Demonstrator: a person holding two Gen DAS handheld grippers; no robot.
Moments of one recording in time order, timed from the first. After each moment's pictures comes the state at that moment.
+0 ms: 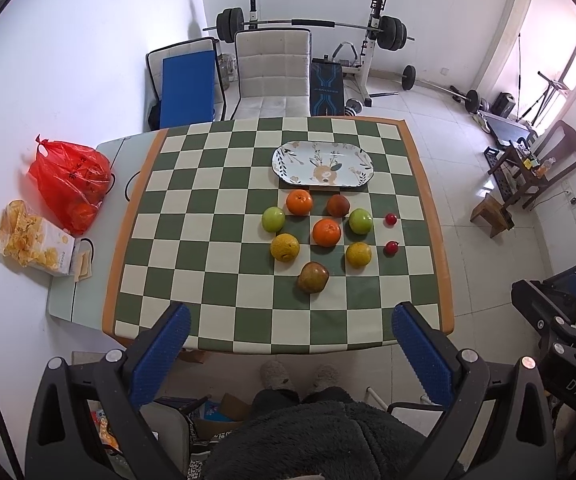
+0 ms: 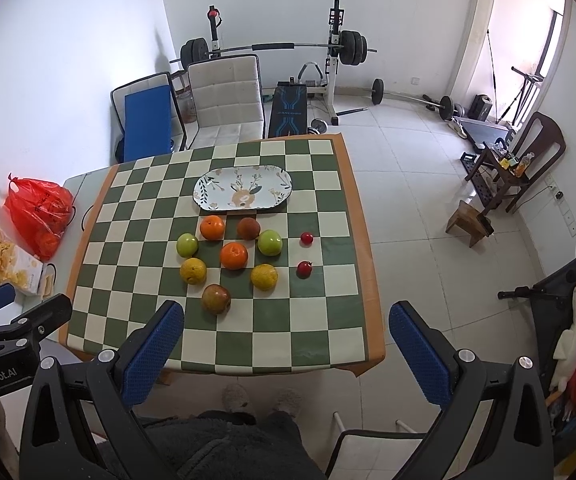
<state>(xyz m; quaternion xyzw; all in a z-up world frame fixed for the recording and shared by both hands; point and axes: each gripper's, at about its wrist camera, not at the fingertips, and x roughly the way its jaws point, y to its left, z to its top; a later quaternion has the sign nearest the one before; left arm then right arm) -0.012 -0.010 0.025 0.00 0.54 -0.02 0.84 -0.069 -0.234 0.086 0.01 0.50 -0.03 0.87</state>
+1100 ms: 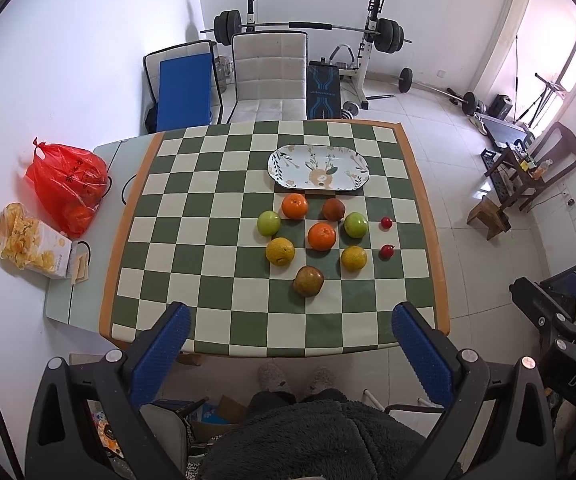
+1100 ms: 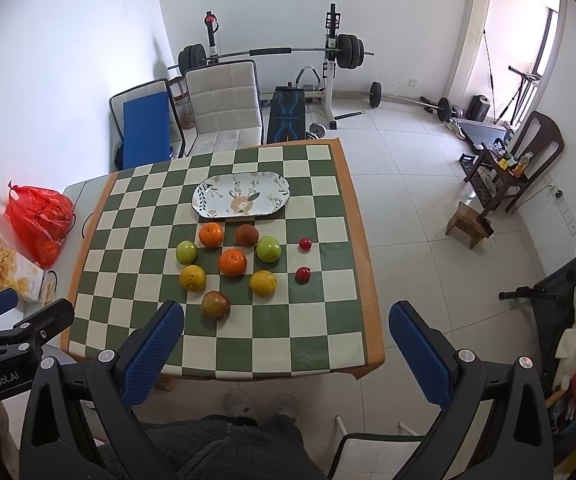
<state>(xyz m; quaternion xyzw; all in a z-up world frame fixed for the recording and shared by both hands) -0.012 -0.014 0.029 0.00 0.54 -0.02 0.84 -0.077 -0.240 0.105 0.02 0.49 -0.02 0.87</state>
